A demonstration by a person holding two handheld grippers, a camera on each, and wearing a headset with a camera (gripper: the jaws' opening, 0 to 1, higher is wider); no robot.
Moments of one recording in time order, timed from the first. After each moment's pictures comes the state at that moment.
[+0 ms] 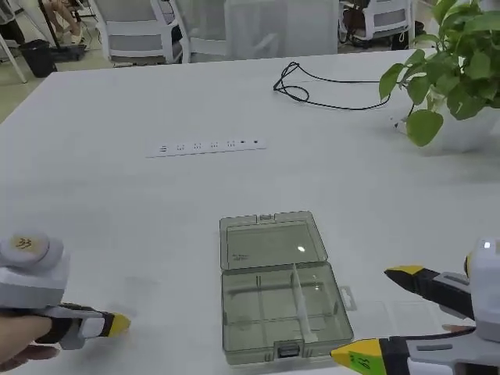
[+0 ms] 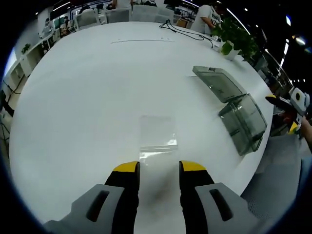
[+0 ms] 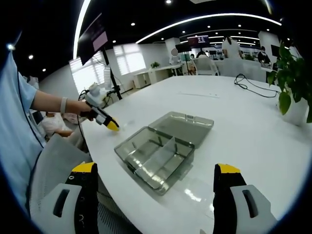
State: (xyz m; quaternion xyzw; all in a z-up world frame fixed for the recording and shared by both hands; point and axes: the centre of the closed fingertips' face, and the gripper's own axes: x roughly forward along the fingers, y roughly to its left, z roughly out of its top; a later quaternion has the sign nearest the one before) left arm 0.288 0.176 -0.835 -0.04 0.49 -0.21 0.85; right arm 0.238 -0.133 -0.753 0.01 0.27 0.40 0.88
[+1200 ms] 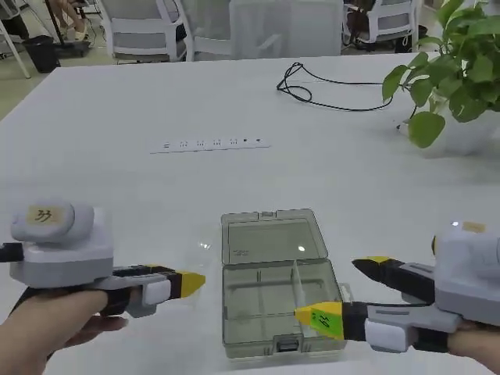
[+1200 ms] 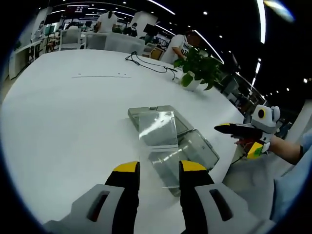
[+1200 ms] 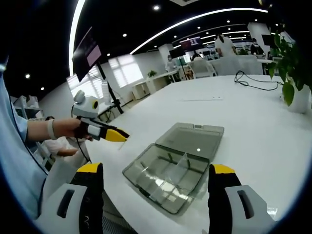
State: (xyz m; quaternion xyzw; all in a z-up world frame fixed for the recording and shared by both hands) left arm 0.289 0.049 -0.758 -0.10 0.37 -0.33 0.86; right arm 0.259 -0.091 -0.733 0.10 0.26 0.40 0.88
